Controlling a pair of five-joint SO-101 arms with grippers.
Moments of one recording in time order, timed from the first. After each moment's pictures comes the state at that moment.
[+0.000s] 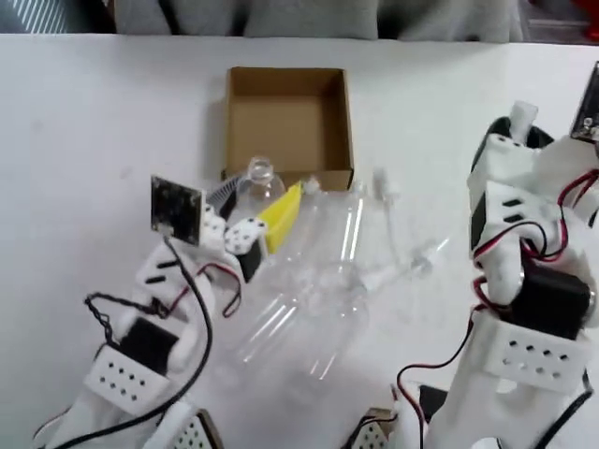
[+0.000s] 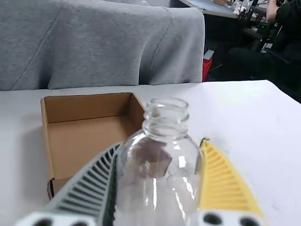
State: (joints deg) left arm 20.6 -69.2 74.8 14.7 13.0; right arm 12.5 -45.1 11.3 62.5 -2.5
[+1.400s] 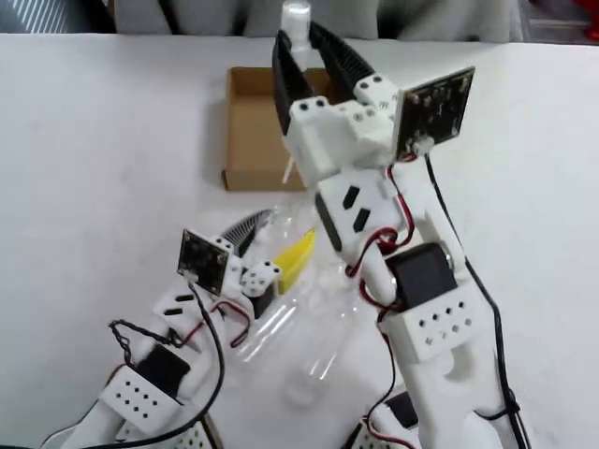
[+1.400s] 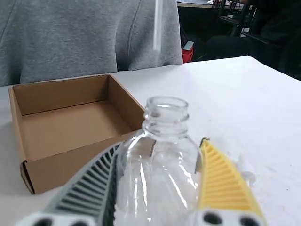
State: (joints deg) left arm 26.3 -79.4 94.9 3.5 8.3; right arm -27.7 -41.7 24.0 15.0 -4.4
